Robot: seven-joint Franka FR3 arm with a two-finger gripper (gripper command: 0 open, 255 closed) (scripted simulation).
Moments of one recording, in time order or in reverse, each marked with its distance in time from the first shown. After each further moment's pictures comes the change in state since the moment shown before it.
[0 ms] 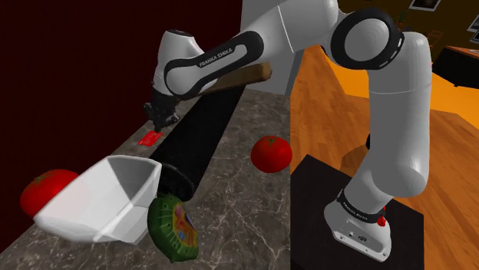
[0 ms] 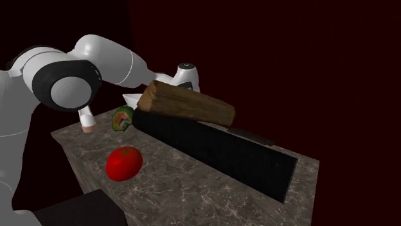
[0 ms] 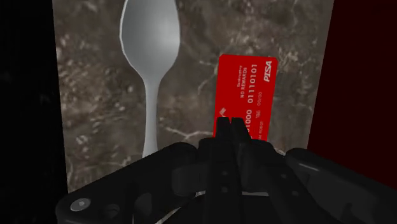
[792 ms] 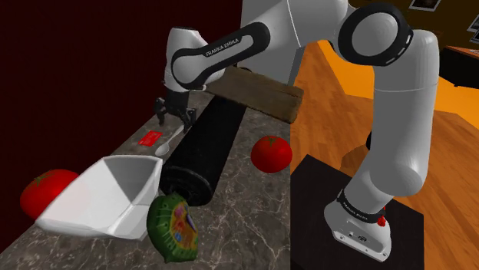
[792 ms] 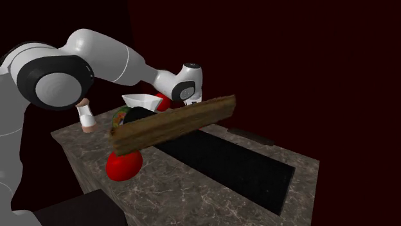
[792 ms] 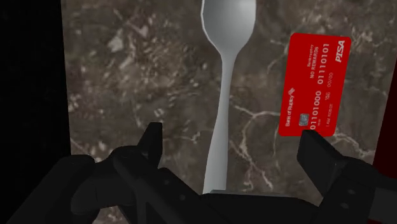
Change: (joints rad) arm -0.055 -0.050 0.006 -0.030 0.041 -0.172 -0.041
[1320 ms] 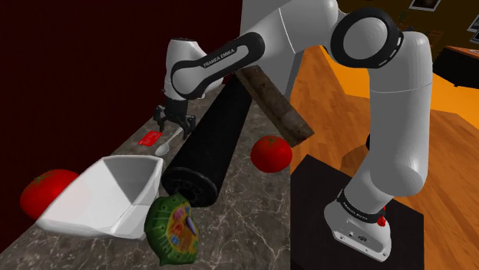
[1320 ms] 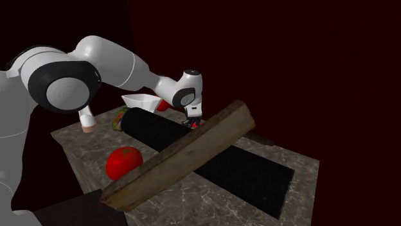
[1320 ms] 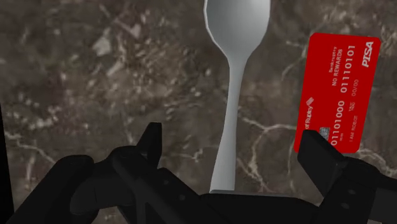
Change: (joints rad) arm 0.012 0.045 -0.007 -0.009 -0.014 0.047 0.008
